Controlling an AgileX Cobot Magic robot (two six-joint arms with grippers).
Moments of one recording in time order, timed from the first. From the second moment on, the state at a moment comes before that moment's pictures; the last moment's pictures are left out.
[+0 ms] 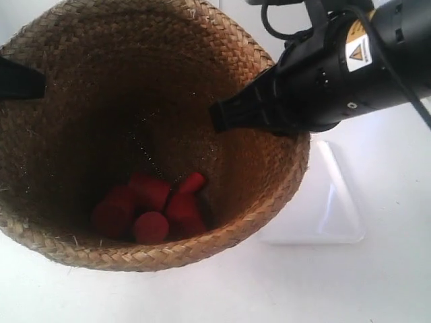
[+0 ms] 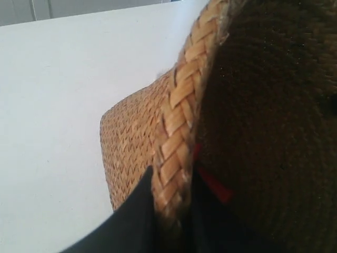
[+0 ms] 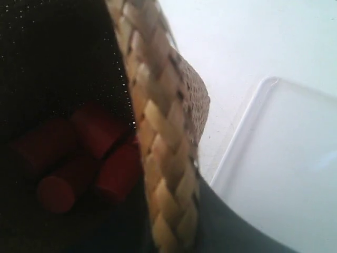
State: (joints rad) left arm -0.09 0.92 -0.96 -0.67 0.82 0.50; right arm 0.64 1.22 -1.13 -0.17 0.72 0.32
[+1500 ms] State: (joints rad) left arm -0.28 1.34 -1.22 -0.96 0.68 0.61; right arm 0.41 1.27 -1.29 -0.24 0.93 0.28
